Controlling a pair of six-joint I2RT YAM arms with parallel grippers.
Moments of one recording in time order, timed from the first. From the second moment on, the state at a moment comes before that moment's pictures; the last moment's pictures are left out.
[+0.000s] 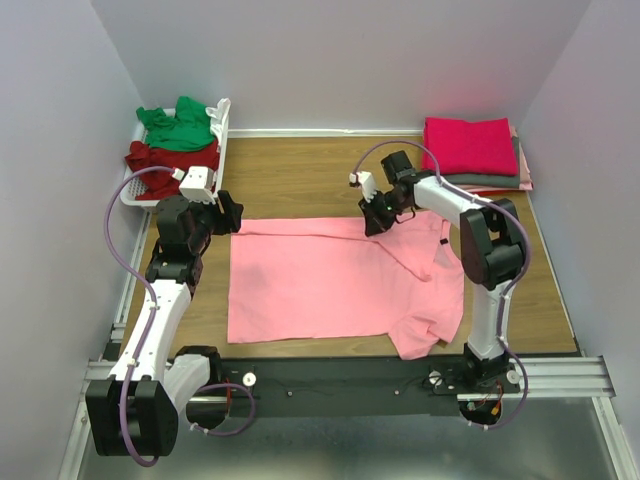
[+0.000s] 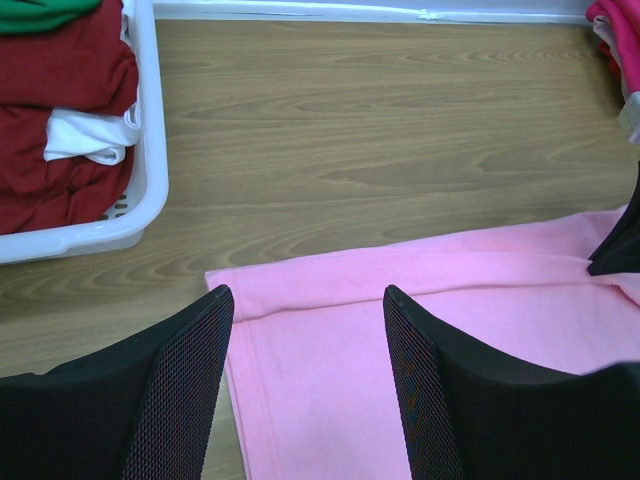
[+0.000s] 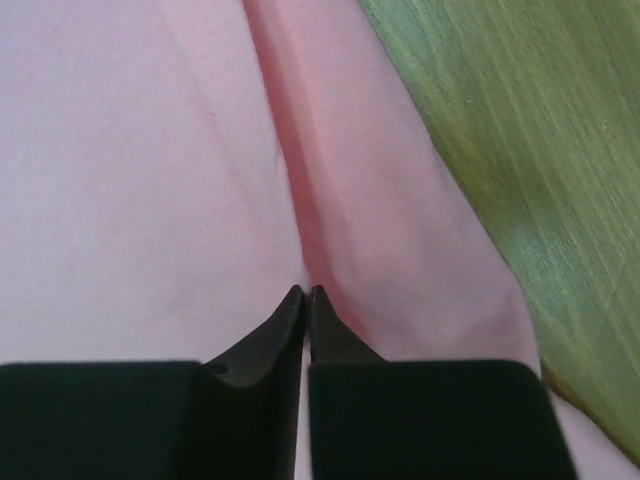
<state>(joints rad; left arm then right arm) -0.01 0.96 0.68 0.02 0.24 -0.14 0.37 2.06 1.51 -0.63 -0.54 -0.49</state>
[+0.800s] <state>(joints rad) -0.01 0.98 0.68 0.02 0.27 -0.14 0.43 1.97 1.35 -0.65 -0.50 -0.61</state>
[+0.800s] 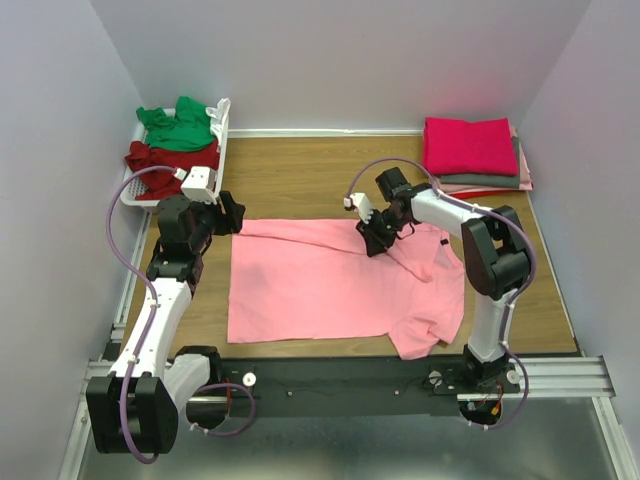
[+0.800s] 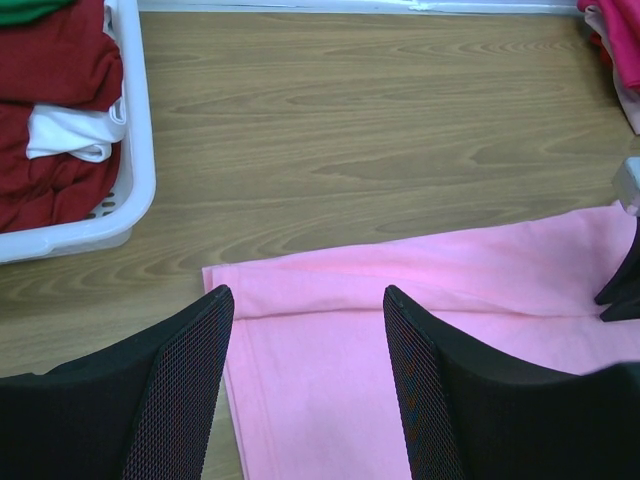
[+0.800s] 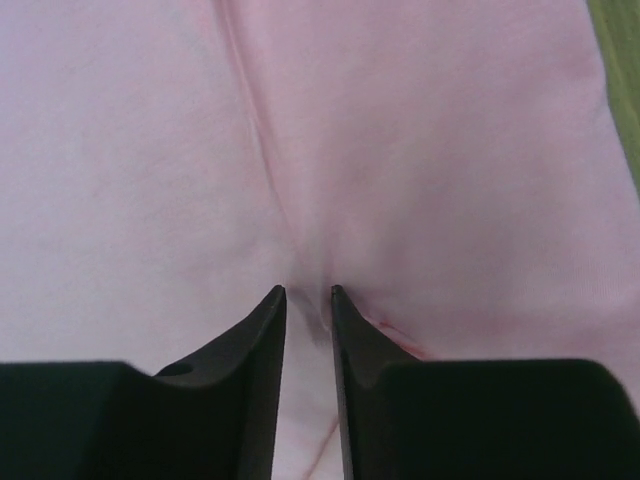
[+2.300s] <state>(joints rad) -0.01 0.90 0.68 0.03 0.21 -0.14 0.69 2.55 2.27 -0.69 -0.67 -0.16</state>
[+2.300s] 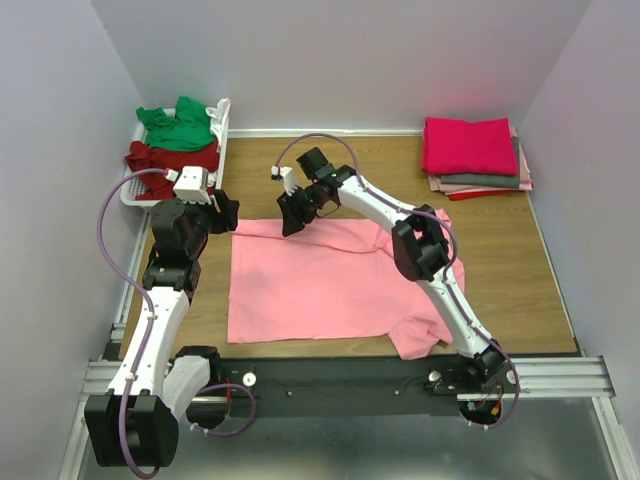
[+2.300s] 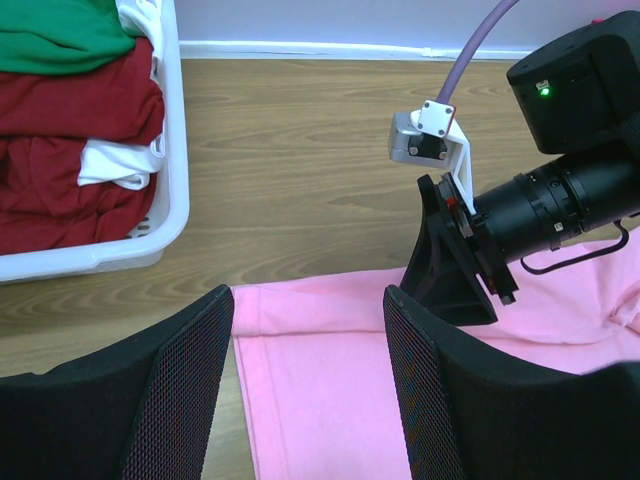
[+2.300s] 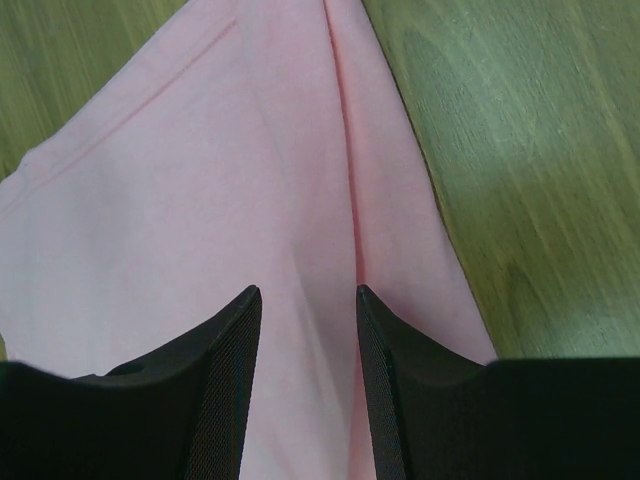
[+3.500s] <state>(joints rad) -0.01 0.90 0.68 0.03 0.21 -0.14 0.75 2.49 2.11 -0.66 -0.66 -0.24</state>
